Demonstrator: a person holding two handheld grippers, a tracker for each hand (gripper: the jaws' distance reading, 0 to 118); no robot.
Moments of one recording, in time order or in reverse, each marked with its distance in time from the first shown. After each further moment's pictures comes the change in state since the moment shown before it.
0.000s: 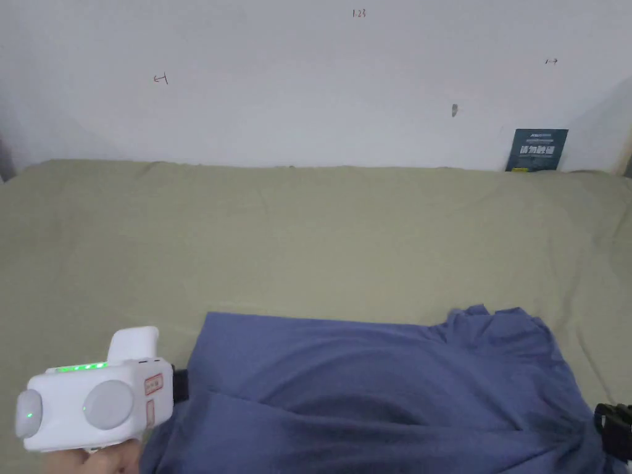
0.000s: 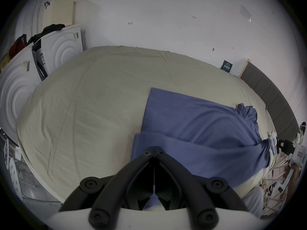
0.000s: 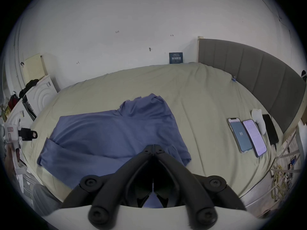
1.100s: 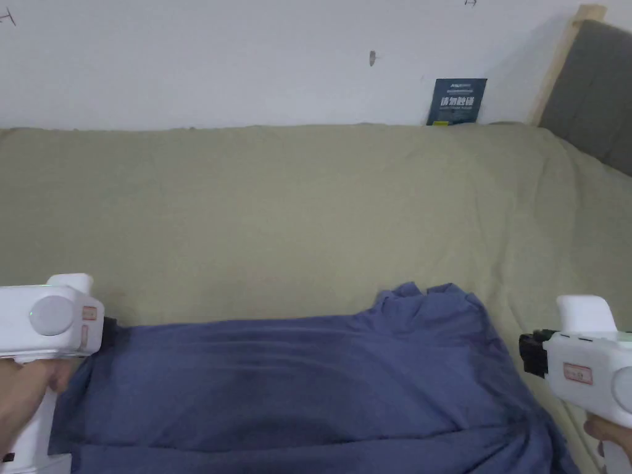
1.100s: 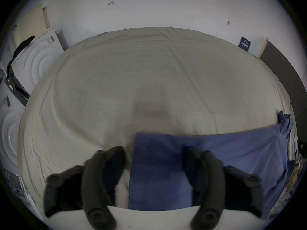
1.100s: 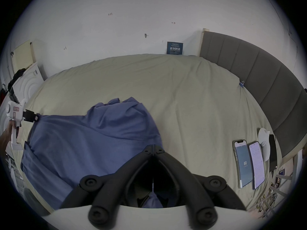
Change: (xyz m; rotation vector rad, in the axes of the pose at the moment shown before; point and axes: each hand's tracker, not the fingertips) left arm 0.030 0.108 -0.189 -0.192 0.056 -0.176; right arm 0.044 0.064 -0.114 -0.119 -0.091 0.069
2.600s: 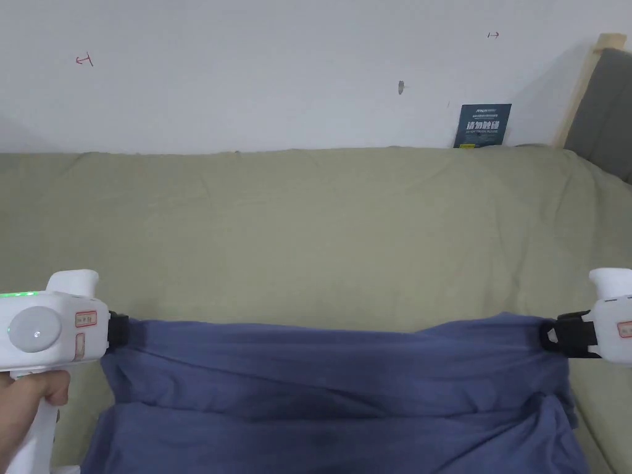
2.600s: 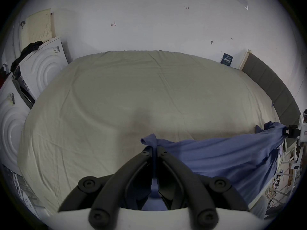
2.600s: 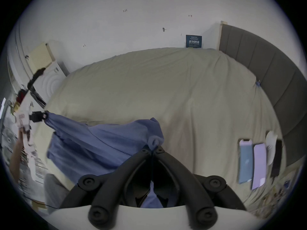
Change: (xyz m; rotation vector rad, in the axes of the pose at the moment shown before) left arm -0.031 -0.072 0.150 0.160 -0.058 0.044; right arm 0.026 0.021 0.069 -0.106 0.238 -0.008
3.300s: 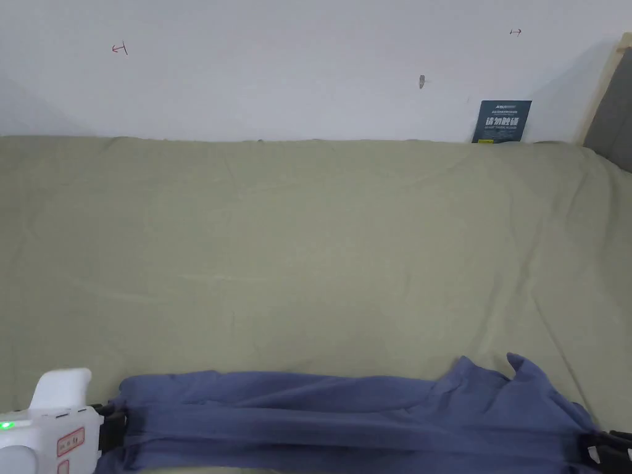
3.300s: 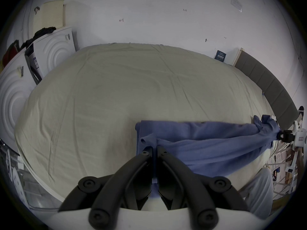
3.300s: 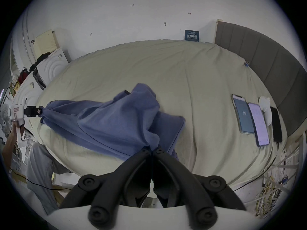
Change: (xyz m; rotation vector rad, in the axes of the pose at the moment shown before) left arm -0.020 -0.161 0.053 -0.025 -0.023 0.041; right arm -0.018 -0.163 0.037 0.001 -0.070 0.048
